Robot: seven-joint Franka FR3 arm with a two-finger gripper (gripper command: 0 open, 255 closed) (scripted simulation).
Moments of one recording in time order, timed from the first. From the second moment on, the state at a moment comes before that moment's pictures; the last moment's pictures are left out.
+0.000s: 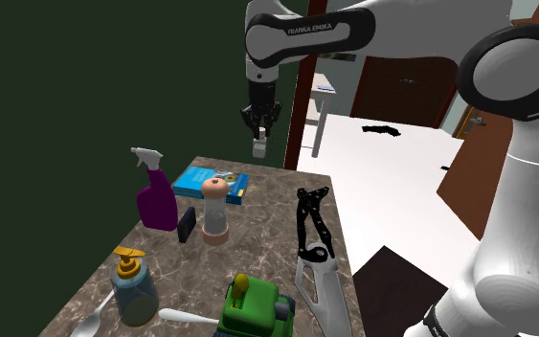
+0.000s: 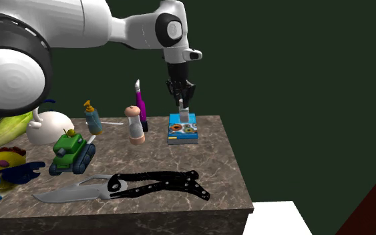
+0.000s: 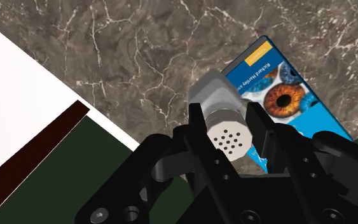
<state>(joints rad) 0.05 0.24 0.12 -1.52 -0.13 1.74 0.24</state>
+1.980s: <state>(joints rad) 0.17 -0.01 0.22 -1.61 -0.09 1.56 0.44</state>
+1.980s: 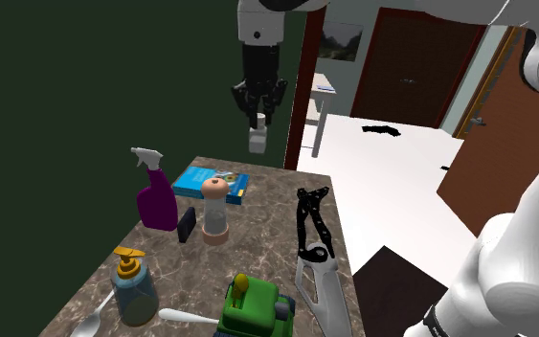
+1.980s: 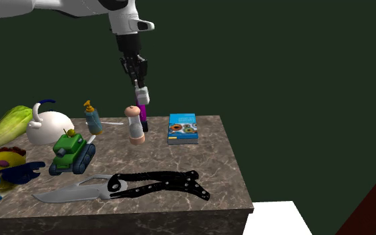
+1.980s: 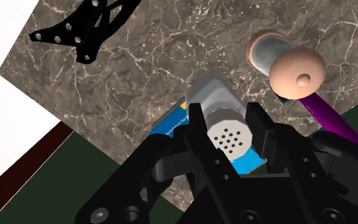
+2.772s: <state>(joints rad) 0.28 -0.16 0.35 -1.76 -0.03 1.54 0.67</state>
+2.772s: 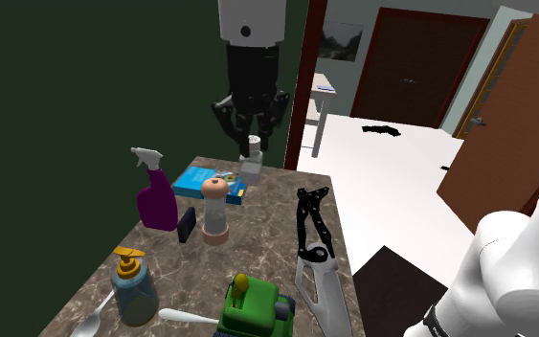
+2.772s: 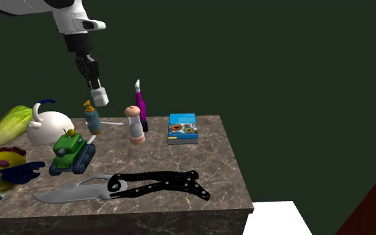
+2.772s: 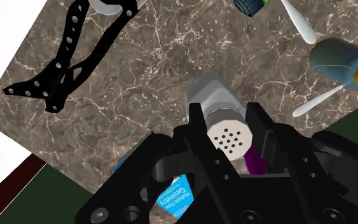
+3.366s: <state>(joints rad) 0.37 -0.18 0.48 -1.76 0.01 1.52 0.89</state>
